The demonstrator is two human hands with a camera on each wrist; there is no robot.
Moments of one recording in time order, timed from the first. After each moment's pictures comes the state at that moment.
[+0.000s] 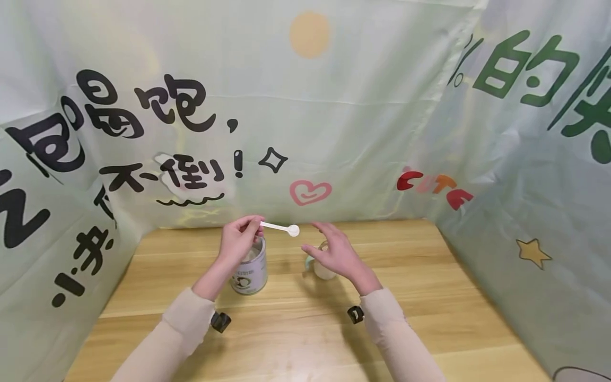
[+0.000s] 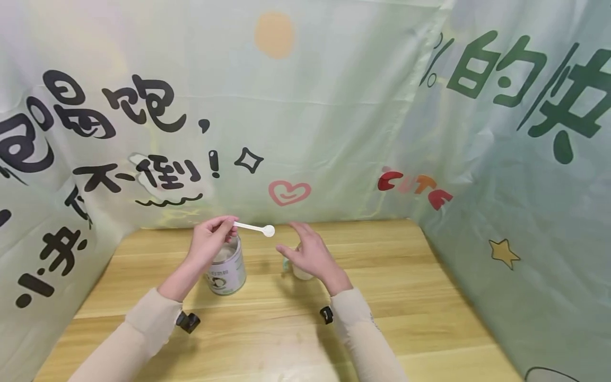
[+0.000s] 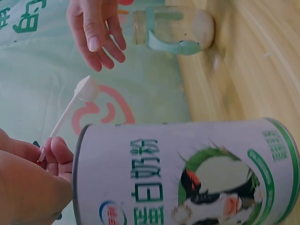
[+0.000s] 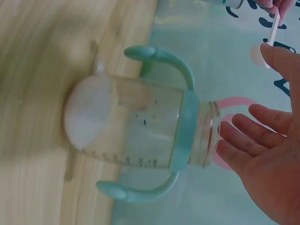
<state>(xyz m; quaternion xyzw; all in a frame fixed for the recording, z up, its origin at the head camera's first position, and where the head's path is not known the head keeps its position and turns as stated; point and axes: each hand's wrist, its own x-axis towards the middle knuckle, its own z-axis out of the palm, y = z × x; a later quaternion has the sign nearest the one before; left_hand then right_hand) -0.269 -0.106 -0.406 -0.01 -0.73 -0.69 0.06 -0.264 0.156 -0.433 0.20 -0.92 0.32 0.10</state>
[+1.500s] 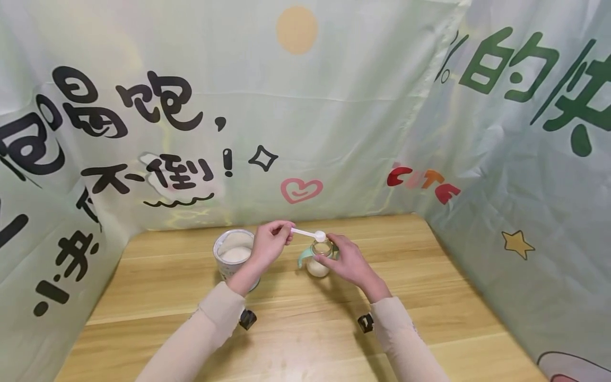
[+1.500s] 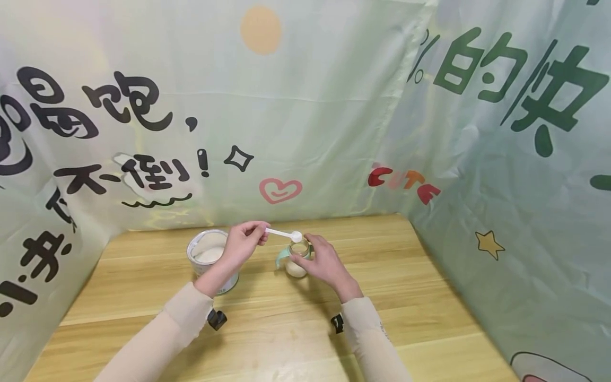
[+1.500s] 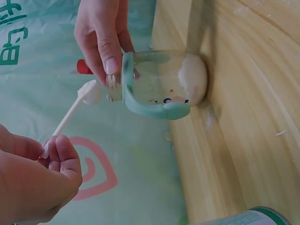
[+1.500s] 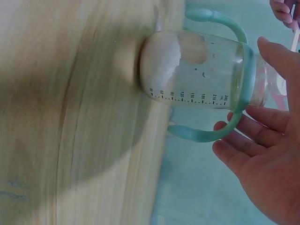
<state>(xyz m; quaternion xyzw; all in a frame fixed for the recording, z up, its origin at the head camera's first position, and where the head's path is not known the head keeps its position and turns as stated) -0.278 -0.028 -0.428 -0.06 -0.72 -0.69 0.02 -0.254 0.203 -0.471 0.14 -0.93 0.31 0.09</state>
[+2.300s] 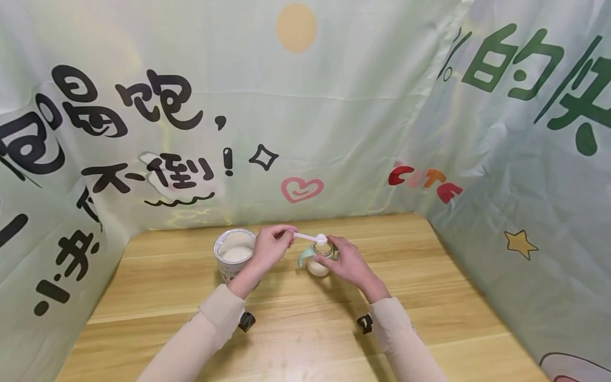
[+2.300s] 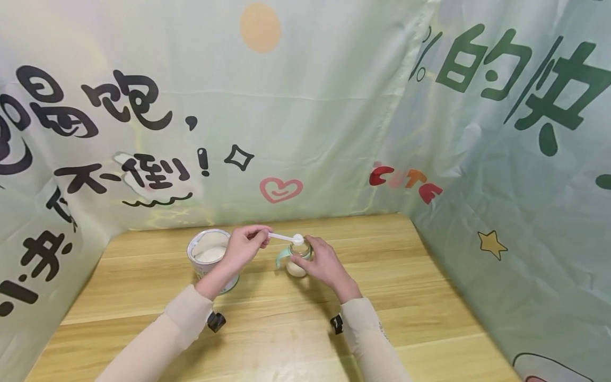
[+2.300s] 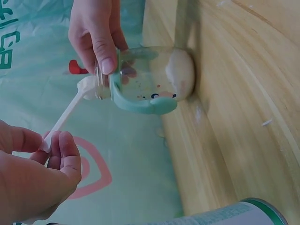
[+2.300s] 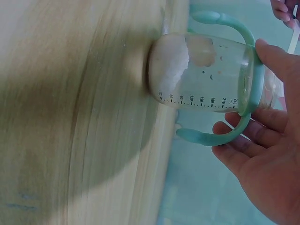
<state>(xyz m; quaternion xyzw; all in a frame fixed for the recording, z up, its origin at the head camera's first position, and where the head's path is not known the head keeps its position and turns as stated) -0.272 -0.030 -0.432 -0.09 -0.76 -0.64 0.04 -0.256 0.201 -0.477 0.14 -0.93 0.32 0.08</state>
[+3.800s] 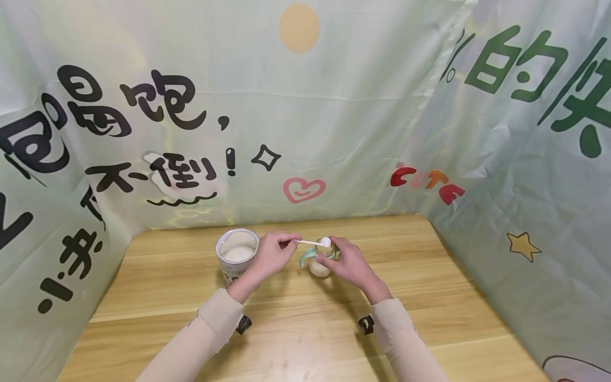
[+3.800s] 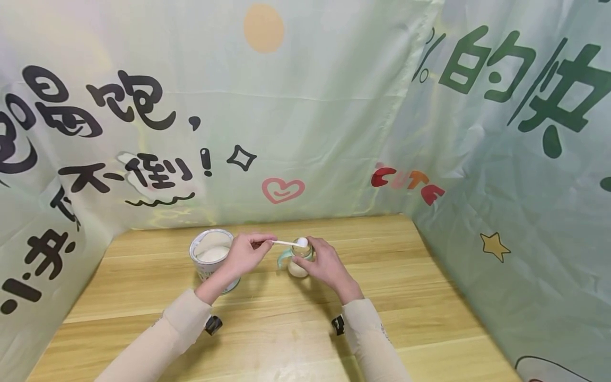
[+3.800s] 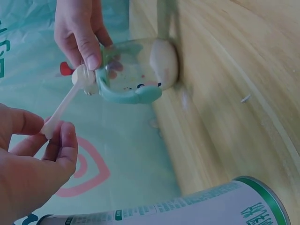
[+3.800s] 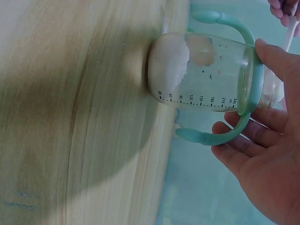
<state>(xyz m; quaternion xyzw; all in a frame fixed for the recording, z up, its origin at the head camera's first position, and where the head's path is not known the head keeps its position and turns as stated) -0.267 -0.041 -0.444 -0.19 -0.83 -0.53 0.06 -0.255 0.199 -0.474 0.14 -0.94 0.32 0.08</state>
